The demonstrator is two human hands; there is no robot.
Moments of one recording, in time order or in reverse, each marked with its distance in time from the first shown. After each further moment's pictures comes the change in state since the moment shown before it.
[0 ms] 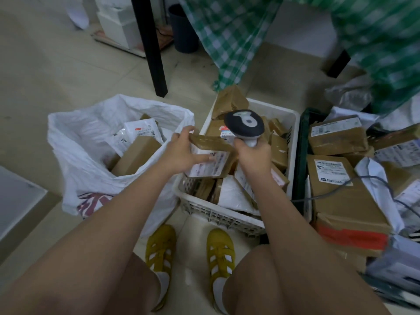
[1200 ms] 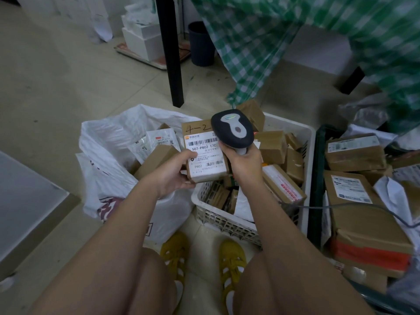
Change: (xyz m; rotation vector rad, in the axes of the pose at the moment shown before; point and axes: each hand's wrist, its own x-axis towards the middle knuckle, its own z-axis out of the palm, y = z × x) left_hand -0.044 -0.021 -0.054 -0.865 -0.181 -0.333; right_hand -0.023 -0.023 0.059 0.158 -0.185 -0.075
